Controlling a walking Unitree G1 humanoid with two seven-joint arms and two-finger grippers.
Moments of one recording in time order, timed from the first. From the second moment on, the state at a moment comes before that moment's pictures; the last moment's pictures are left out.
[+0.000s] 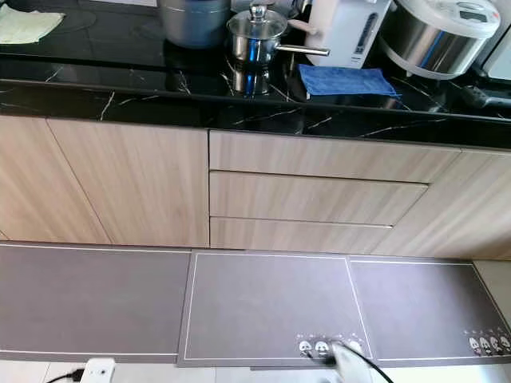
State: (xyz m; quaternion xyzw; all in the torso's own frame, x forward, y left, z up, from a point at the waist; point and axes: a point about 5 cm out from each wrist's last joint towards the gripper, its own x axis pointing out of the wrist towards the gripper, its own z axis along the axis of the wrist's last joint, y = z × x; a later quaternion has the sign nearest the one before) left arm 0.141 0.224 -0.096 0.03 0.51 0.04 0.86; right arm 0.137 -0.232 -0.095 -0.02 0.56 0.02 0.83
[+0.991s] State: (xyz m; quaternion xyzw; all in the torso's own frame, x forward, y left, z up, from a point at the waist) left arm 0.139 0.224 -0.096 0.02 0.51 0.05 0.86; right arm 0.144 -0.215 -0.096 0.03 0.54 0.02 0.84
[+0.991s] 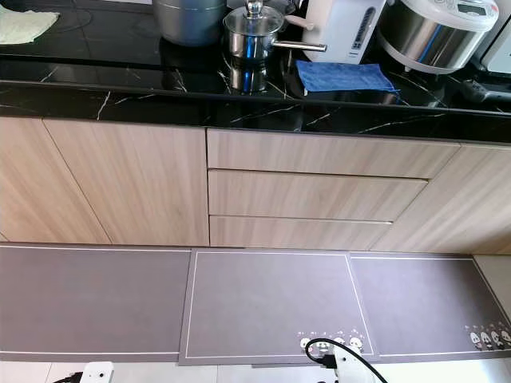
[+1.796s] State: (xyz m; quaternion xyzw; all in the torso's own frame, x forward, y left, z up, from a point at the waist) left arm 0.133 0.227 -0.097 0.04 0.52 0.04 0.85; right arm 0.144 -0.218 -0.095 0.03 0.54 0.01 0.84
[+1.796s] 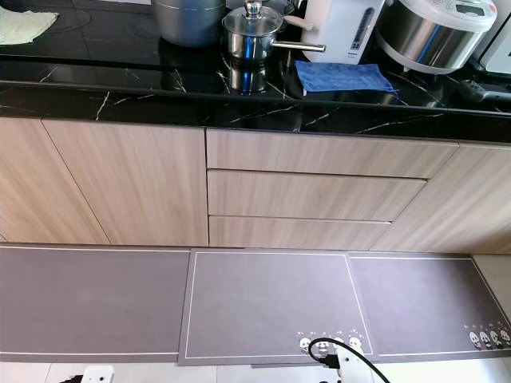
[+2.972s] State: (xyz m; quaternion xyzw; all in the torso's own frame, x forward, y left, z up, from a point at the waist) left arm 0.136 0.225 -0.097 0.04 0.53 0.04 0.85; right arm 0.147 -0.221 -0.093 0.02 0.53 0.03 0.85
